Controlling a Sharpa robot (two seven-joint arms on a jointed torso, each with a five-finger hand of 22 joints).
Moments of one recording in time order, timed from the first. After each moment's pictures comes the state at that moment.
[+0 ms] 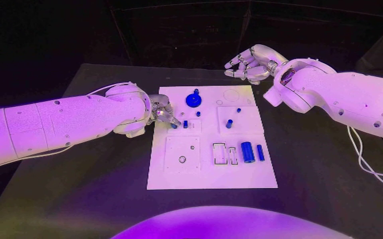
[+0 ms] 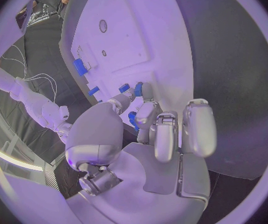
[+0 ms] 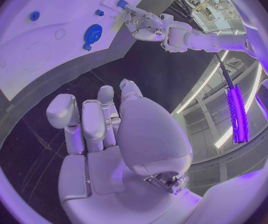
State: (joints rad) left arm 1.31 -0.75 -0.23 1.51 -1.06 0.01 -0.52; left_hand 0.87 -0.08 0.52 0.03 0.05 1.01 0.02 0.62 0.52 1.35 -0.06 1.26 1.01 1.47 -0.10 1.57 1.31 0.08 1.47 0.01 1.32 1.31; right arm 1.27 -0.78 -0.02 1.42 -0.90 -0.29 0.03; right_hand 1.43 -0.01 -0.12 0.28 0.47 0.93 0.15 0.12 0.07 1.16 0.06 0.87 0.86 1.47 -0.01 1.20 1.13 0.09 1.26 0.10 1.27 1.06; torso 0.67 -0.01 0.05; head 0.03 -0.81
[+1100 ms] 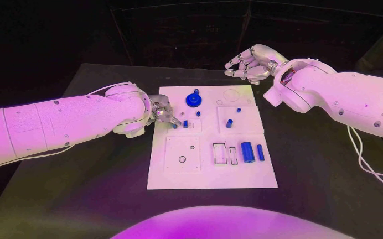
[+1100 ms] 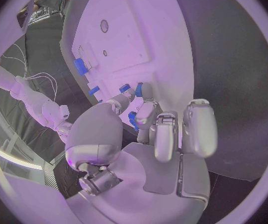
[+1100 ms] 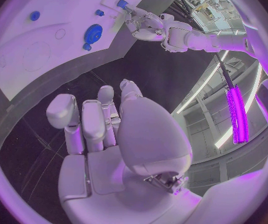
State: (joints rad) left arm 1.31 -0.75 -0.23 1.51 -1.04 0.00 -0.52; left_hand 0.86 -0.09 0.51 0.05 0.05 1.02 0.01 0.63 0.52 1.35 -0.05 1.26 1.01 1.47 -0.10 1.57 1.31 0.06 1.47 0.01 1.33 1.31; right arm 1.27 -0.78 -0.02 1.42 -0.90 -0.29 0.03; right_hand 1.43 -0.01 -0.12 0.28 0.47 0.93 0.15 0.12 0.07 1.16 0.06 0.87 0.86 1.47 -0.01 1.20 1.13 0.09 1.26 0.10 1.27 1.06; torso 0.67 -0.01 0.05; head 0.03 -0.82
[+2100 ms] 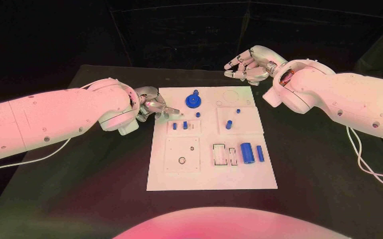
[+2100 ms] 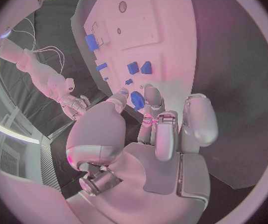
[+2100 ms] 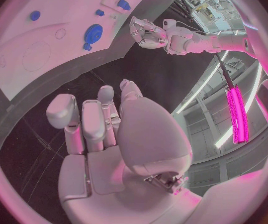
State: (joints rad) left arm 1.35 -0.83 -0.22 1.54 -0.87 -0.10 -0.46; left_hand 0.92 -0.06 0.20 0.14 0.05 0.94 0.06 0.60 0.45 1.15 -0.01 1.01 0.64 1.46 -0.08 1.57 1.31 0.08 1.46 0.02 1.19 1.31; right arm 1.27 -0.78 -0.02 1.42 -0.90 -0.29 0.03; right_hand 1.43 -0.01 -0.12 0.28 0.47 0.93 0.15 0.12 0.07 1.16 0.06 0.87 0.86 1.47 -0.01 1.20 1.13 0.09 1.26 0.10 1.27 1.06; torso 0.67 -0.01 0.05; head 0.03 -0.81
